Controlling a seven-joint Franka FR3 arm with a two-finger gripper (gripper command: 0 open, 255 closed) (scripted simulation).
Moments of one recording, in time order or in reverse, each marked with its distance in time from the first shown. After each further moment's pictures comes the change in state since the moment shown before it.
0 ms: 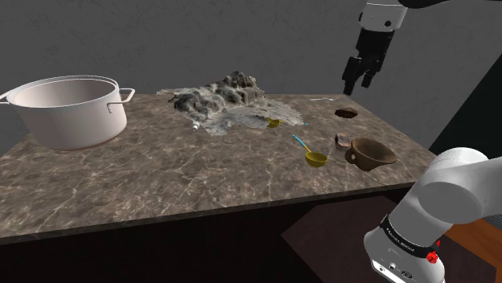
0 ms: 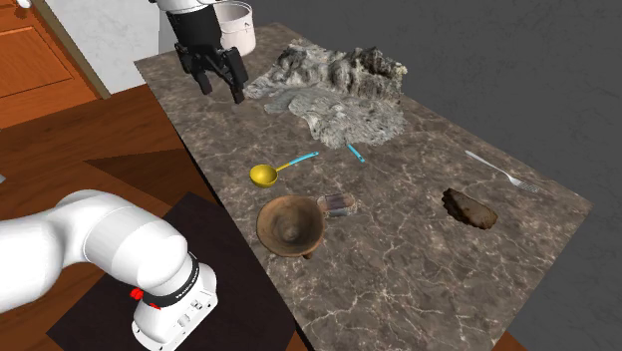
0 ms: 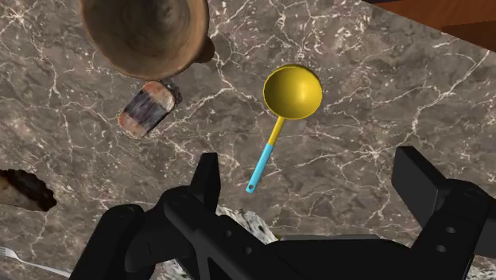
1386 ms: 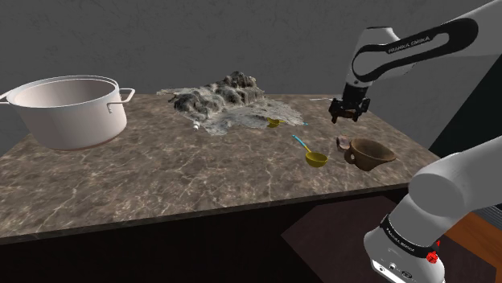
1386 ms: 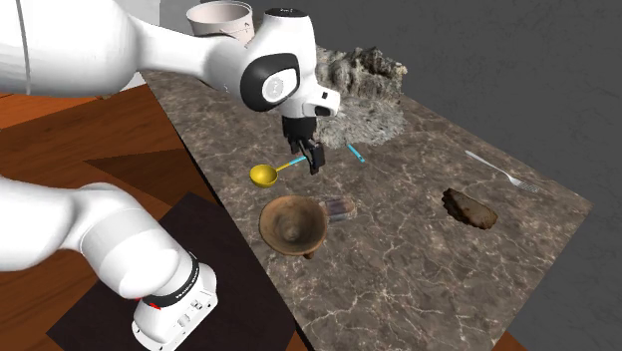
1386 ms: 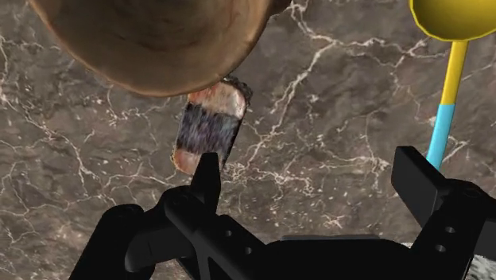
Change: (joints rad) arm -0.221 0.326 -0.210 -0.235 -0.097 0.591 0.156
